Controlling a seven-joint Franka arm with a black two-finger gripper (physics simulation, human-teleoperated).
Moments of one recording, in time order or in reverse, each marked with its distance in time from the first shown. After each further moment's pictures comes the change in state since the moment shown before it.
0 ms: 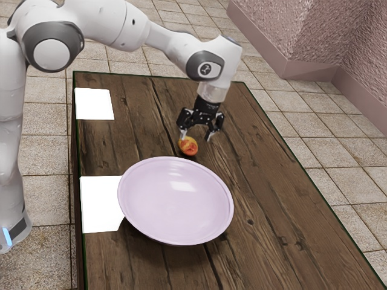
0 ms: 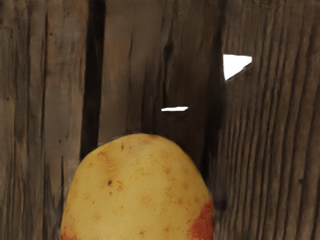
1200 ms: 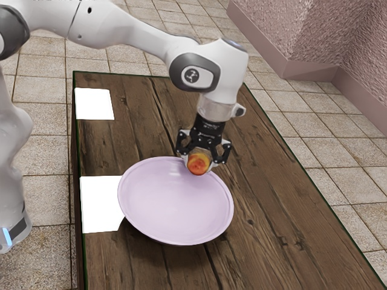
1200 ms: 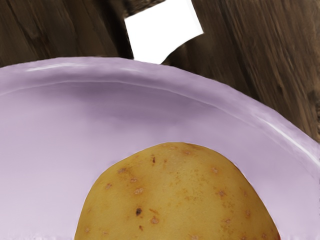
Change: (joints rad) arm -0.378 -0.255 0.014 -0.153 -0.028 0.000 0.142
